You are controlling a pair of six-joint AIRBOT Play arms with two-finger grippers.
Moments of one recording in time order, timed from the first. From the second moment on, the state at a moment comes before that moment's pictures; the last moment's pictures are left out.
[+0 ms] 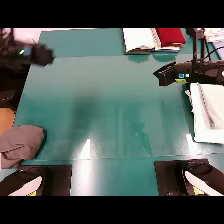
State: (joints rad) left arm -0.20 -1.09 1.52 1.42 -1.20 -1.53; right arm 0.24 -0.93 1.19 -1.20 1.00 1.36
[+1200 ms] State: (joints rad) left arm 0.08 -0.82 1.05 1.71 -1.34 -1.57; right arm 0.24 -0.93 1.33 -1.20 0.97 1.36
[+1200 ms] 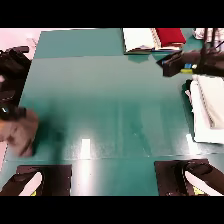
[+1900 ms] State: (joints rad) left arm -0.66 -1.10 1.65 1.66 -1.15 -1.59; right arm 0.24 -0.93 1.69 -1.42 0.95 1.37
